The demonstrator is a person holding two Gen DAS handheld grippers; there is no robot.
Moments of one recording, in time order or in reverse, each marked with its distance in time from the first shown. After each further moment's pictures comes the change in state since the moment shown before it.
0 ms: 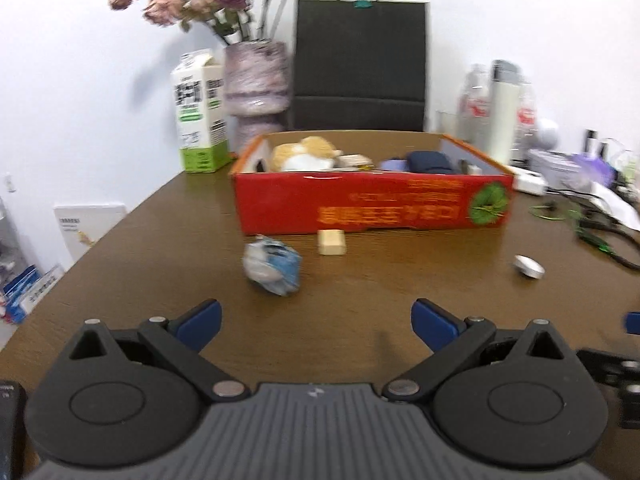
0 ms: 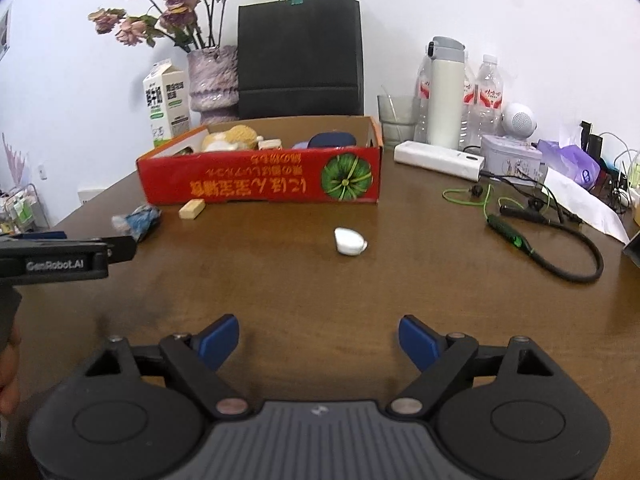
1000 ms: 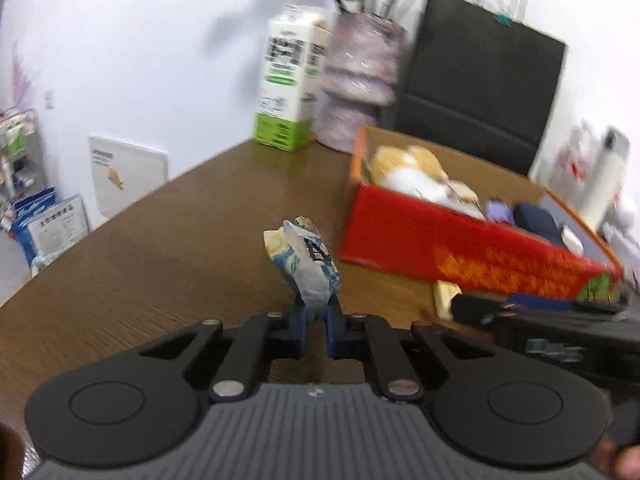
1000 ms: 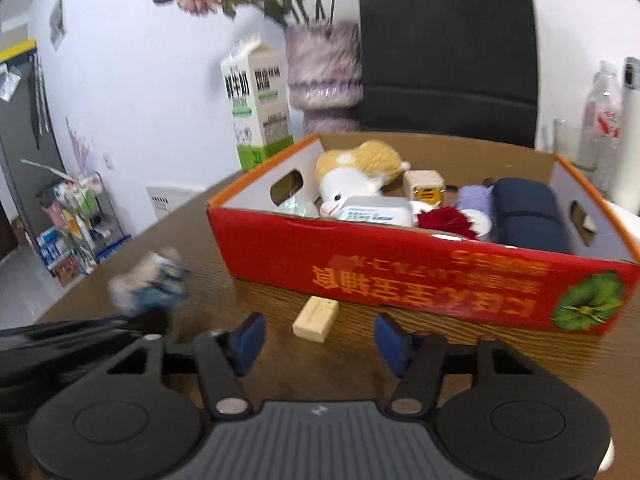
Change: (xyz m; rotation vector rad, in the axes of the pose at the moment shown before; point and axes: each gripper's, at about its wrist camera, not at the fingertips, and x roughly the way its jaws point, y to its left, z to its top) left arm 0.067 0.086 0.023 -0.291 0.036 0.074; right arm 0.160 0.119 0.108 -0.106 0.040 0.251
